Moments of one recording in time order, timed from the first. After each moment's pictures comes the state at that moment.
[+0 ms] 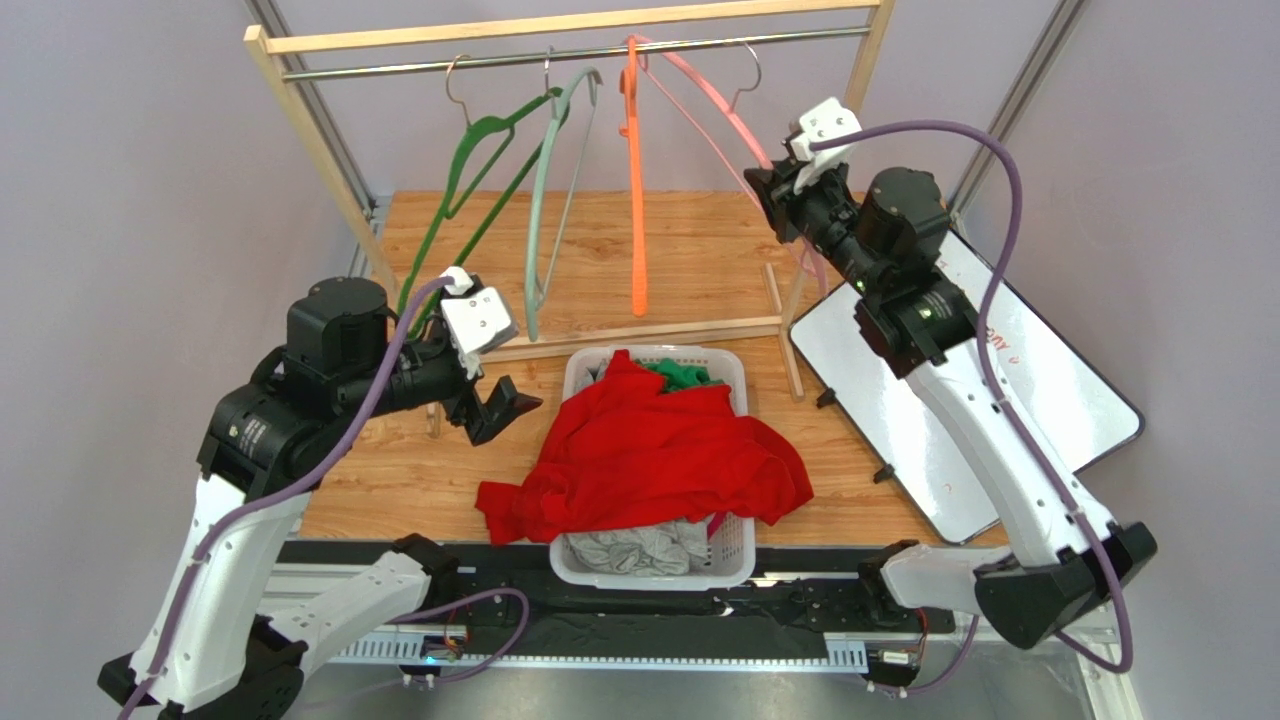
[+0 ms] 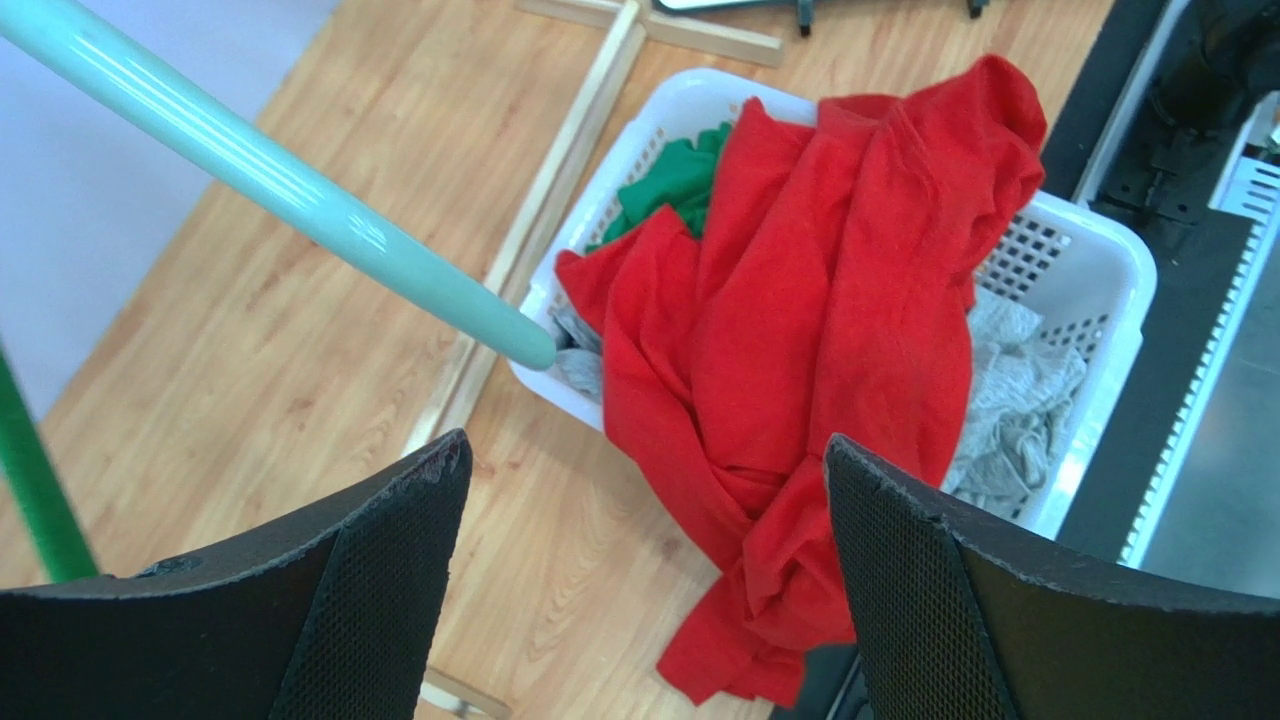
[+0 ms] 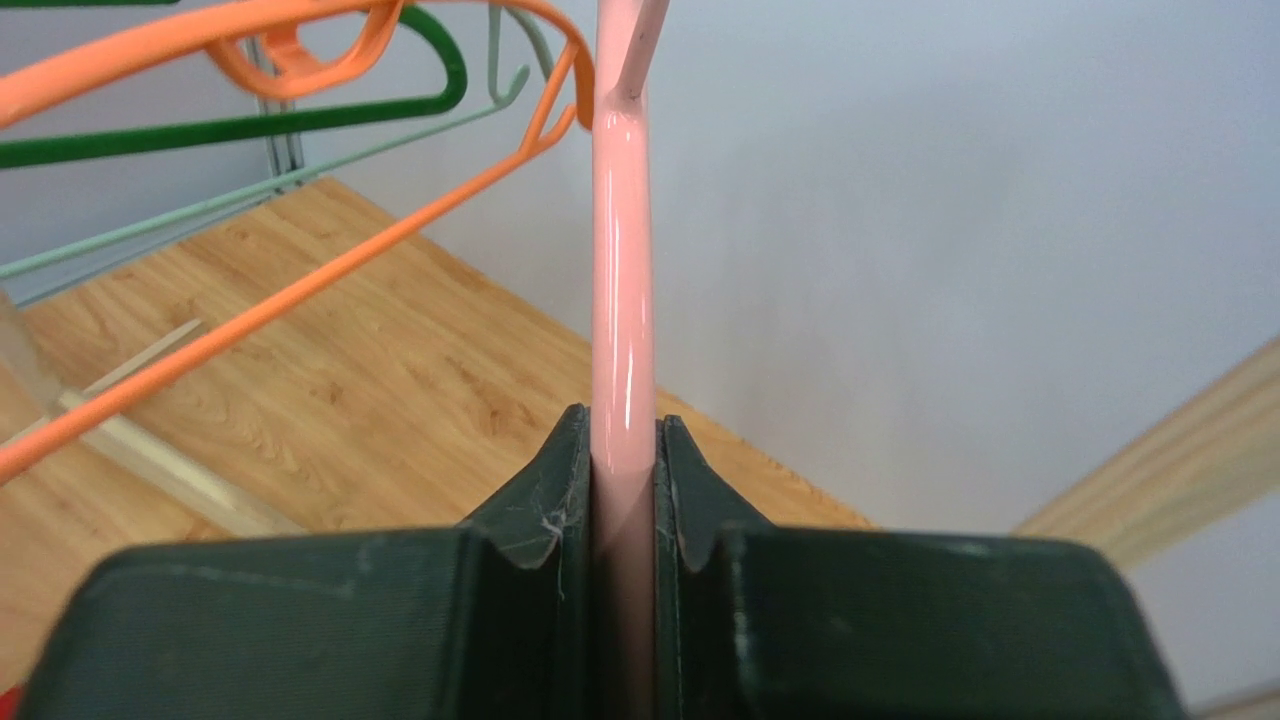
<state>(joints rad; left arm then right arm) -0.51 0.90 1.50 -1.05 0.44 0.40 0.46 1.29 1.48 -0.09 -0.10 -0.22</state>
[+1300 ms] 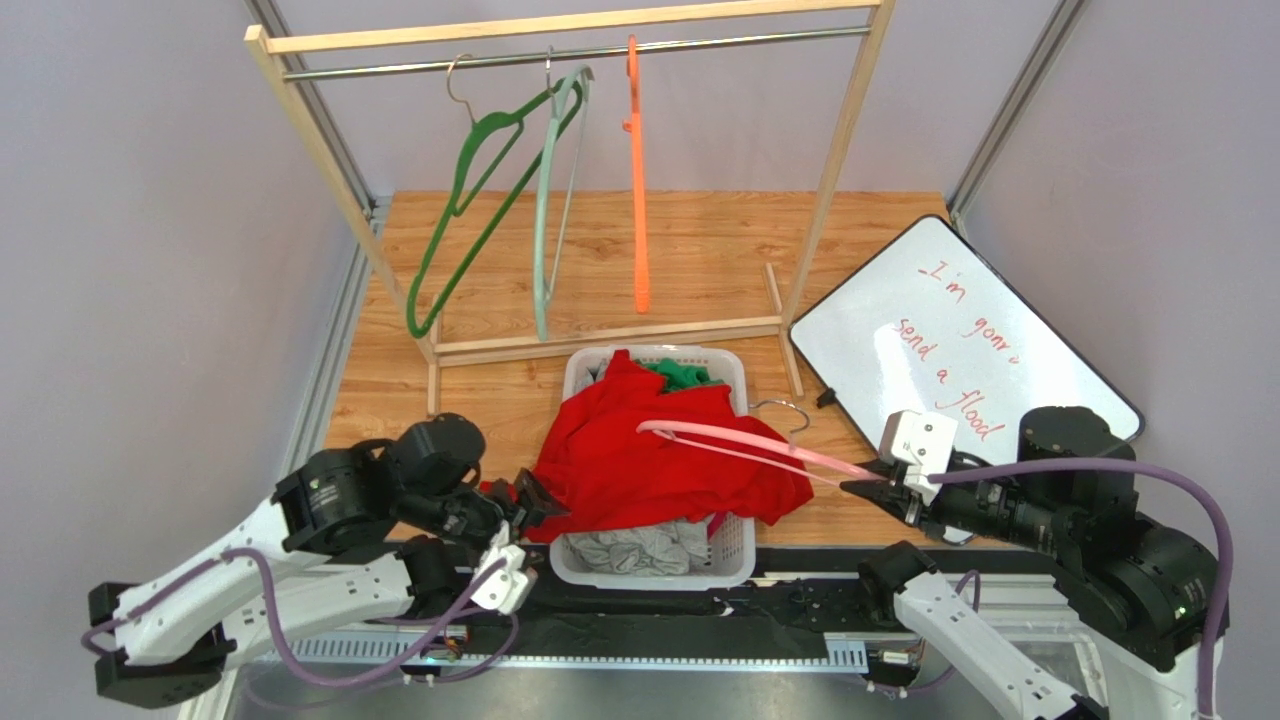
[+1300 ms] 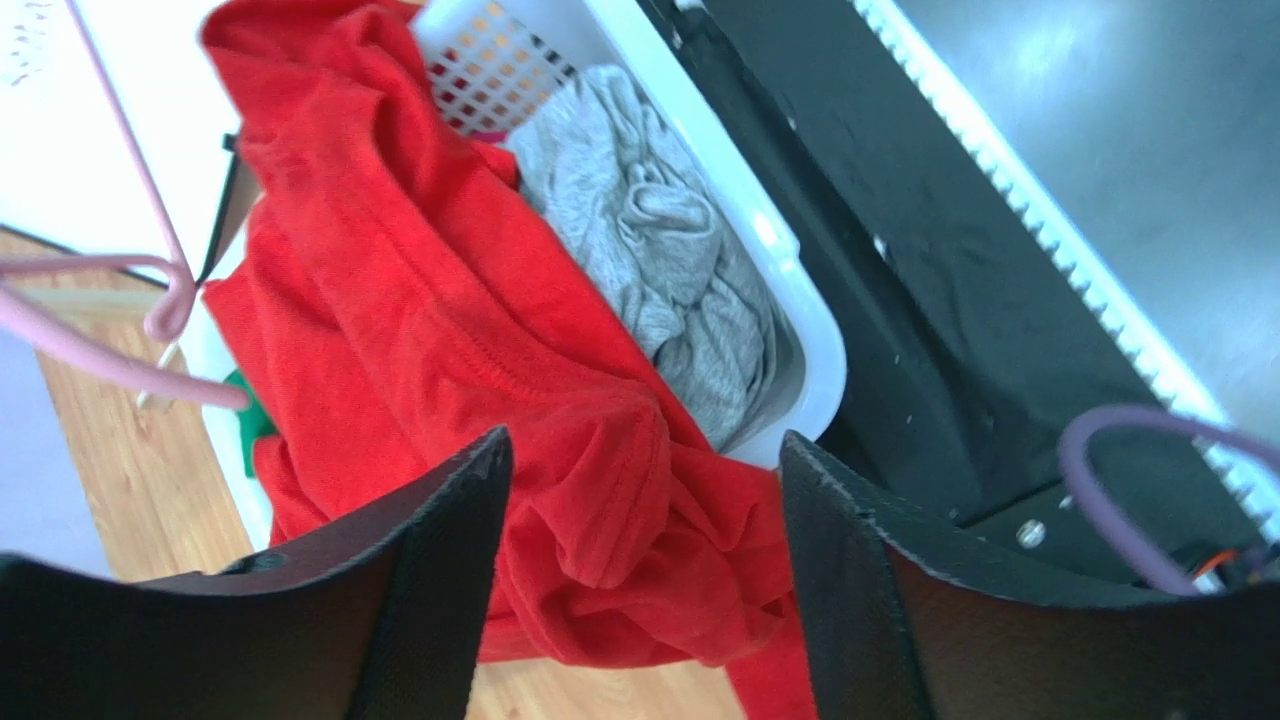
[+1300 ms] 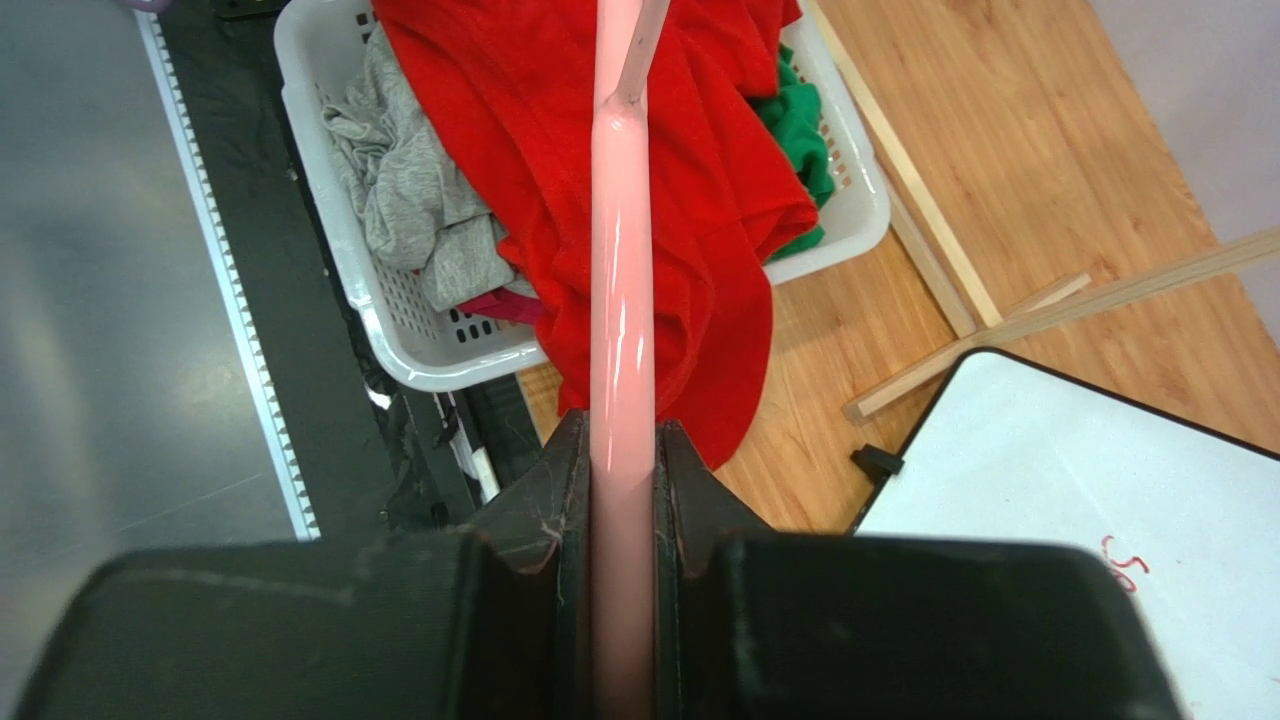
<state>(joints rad) -1.03 0.60 0.92 -1.10 0.58 1.10 0.45 0.58 1.40 -1.35 -0.53 -0.56</state>
